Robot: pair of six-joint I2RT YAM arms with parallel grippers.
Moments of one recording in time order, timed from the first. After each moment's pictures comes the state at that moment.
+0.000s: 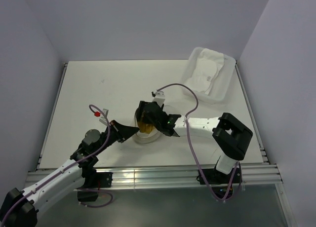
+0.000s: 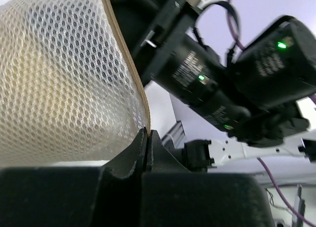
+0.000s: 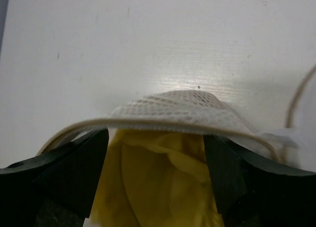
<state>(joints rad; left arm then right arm) -0.65 0.60 0.12 0.42 0.20 -1.14 0.98 1.68 0.96 0.14 0.45 0.87</state>
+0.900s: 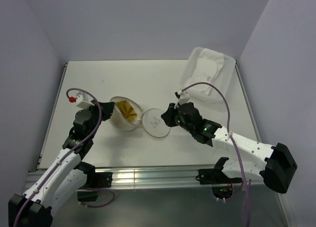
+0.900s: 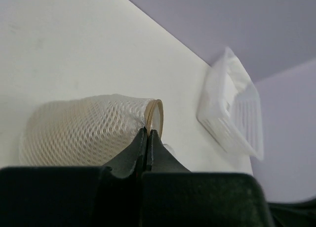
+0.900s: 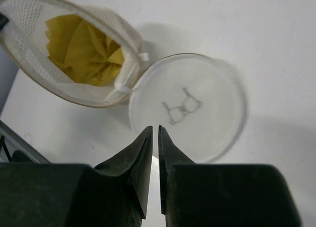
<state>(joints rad) -0.39 0.72 0.44 0.14 -0.14 -0.83 0.85 1.10 0.69 -0.04 0.19 0.59</state>
